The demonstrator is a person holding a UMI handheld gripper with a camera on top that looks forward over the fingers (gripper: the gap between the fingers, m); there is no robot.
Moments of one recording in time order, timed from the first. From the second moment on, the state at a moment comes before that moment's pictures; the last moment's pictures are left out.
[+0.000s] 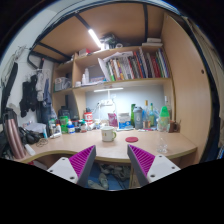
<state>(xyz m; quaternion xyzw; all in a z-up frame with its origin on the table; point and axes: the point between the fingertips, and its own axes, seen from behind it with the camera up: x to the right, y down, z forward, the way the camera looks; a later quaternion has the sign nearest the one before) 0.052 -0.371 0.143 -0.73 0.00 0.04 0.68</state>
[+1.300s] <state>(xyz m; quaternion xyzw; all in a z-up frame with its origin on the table) 0.326 -0.141 0.086 -0.67 0.13 -0.10 0.72</state>
